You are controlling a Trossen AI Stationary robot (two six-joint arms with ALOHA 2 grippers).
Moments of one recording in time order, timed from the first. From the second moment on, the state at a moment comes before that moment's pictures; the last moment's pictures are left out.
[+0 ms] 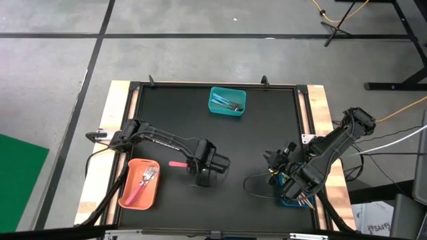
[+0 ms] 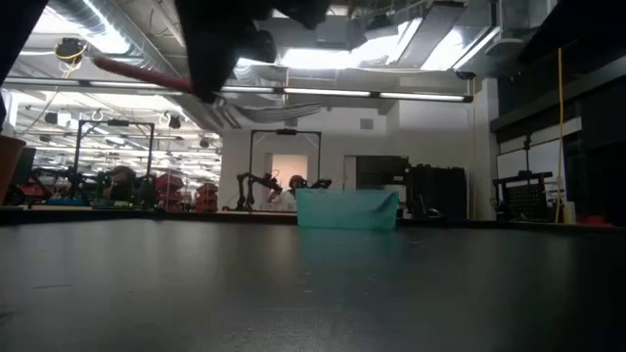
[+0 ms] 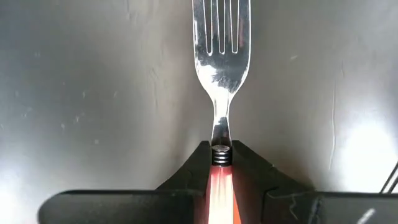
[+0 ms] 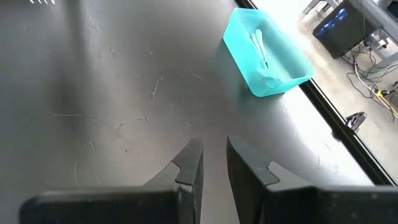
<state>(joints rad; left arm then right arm) -0.26 2.13 2.00 -1.57 0.02 -0.25 0.78 1.45 1.15 -1.26 0.88 1.14</state>
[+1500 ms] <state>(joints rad) -0.75 1.43 1.02 -1.15 0.05 -1.75 0.78 1.45 1.15 -1.24 0.89 1.12</state>
